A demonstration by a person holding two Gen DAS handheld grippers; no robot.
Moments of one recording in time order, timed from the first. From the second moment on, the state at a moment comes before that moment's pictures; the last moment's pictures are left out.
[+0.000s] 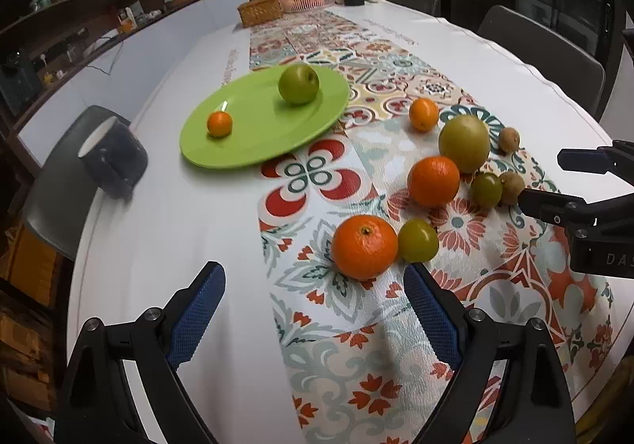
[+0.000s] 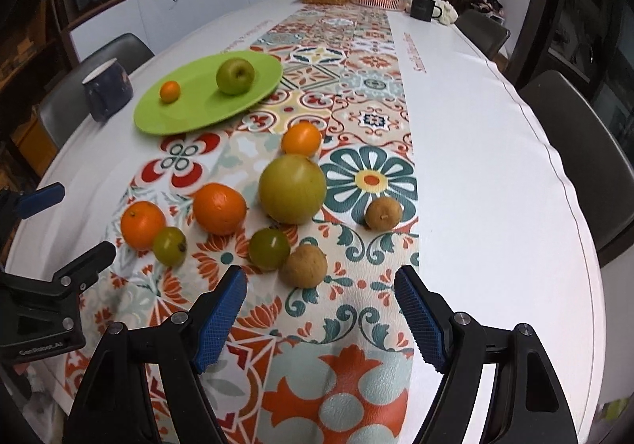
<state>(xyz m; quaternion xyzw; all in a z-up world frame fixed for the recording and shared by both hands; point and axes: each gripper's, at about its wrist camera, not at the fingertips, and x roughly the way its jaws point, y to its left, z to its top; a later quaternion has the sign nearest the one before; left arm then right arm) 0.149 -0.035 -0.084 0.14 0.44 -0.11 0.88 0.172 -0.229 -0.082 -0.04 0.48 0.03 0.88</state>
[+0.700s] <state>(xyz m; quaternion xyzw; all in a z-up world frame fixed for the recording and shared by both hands) 0.174 -0.045 -0.103 0.12 0.45 -0.16 0.87 0.185 -0.228 -0.100 -0.04 0.49 0.04 0.87</state>
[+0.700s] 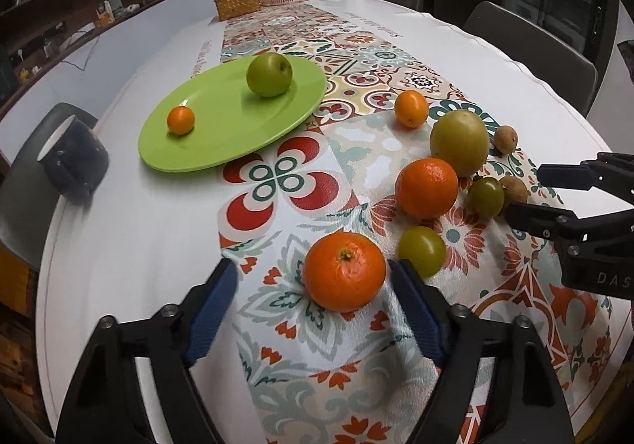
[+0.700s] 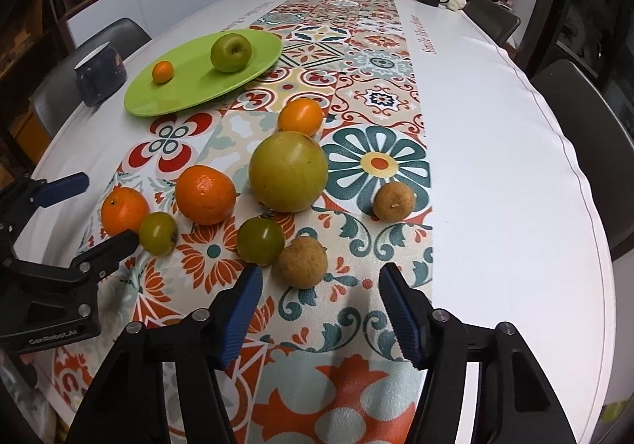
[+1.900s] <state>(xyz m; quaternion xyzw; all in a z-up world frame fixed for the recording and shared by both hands) 0.167 -0.050 -0.097 0.08 0.47 -0.17 0.87 0.177 -0.226 -0.096 -0.03 0.48 0.07 0.87</state>
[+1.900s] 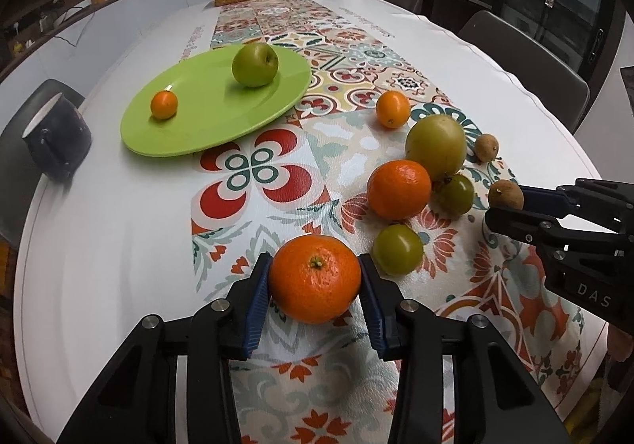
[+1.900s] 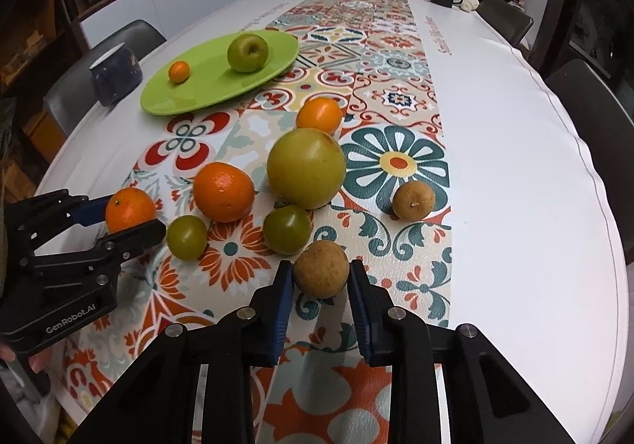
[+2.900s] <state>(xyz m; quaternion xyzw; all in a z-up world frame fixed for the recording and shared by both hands) 0.183 -0.008 0.016 0.08 0.34 -0.11 0.93 0.204 -0.178 0.010 -0.03 0.36 0.16 0.92</state>
